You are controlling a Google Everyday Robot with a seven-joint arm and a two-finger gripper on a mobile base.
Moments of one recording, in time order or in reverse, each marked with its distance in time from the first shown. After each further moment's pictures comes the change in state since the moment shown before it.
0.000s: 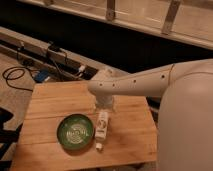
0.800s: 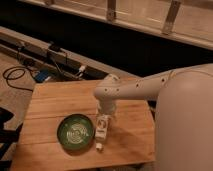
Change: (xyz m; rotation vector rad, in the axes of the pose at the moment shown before) arm 0.011 -0.002 0.033 -0.047 0.052 0.066
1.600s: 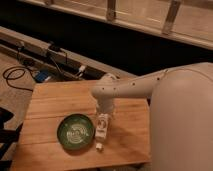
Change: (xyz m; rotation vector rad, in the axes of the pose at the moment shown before) arm -0.005 0.004 0.004 0.004 0.009 0.000
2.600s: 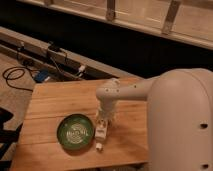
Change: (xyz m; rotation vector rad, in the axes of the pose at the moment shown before) arm 0.006 0.004 0.049 -0.051 0.097 0.005
